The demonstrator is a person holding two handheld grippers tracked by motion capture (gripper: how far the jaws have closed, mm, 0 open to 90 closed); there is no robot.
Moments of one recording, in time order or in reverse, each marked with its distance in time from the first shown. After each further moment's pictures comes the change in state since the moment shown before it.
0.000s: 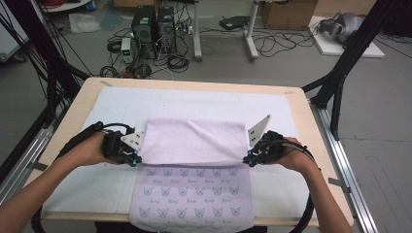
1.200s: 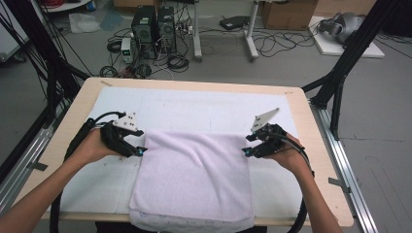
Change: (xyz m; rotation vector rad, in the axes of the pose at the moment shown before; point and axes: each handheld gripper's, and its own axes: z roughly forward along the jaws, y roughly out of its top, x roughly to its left) left arm 0.047 -0.011 0.003 -0.234 0.215 -0.295; right arm -0.024 -0.004 -0.002 -0.076 -0.314 0.290
